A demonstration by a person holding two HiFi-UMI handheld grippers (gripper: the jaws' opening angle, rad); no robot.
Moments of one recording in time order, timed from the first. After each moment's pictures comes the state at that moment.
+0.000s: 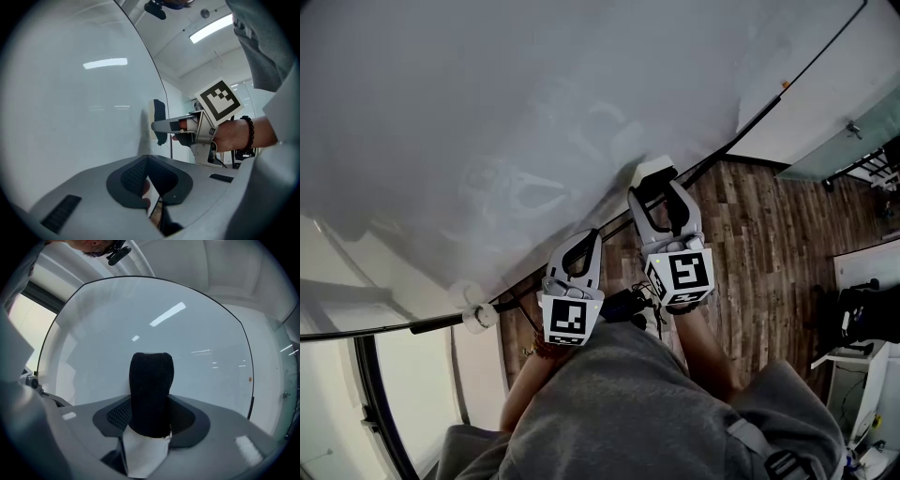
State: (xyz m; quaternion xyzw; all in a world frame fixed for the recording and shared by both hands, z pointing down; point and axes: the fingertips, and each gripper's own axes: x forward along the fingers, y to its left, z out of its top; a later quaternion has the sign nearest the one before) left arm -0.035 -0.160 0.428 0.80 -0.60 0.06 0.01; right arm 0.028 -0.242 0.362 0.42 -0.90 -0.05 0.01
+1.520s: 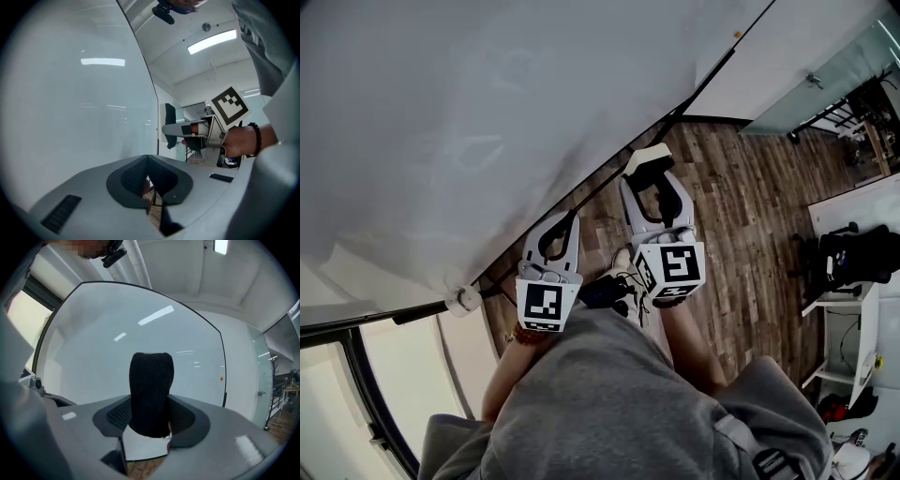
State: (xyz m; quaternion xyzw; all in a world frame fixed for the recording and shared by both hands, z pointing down) left arm -0.017 -0.106 0.426 0.84 -0.54 0.03 0.03; right arm 0.082 -0.167 0.367 0.52 -0.86 -0.03 0.01
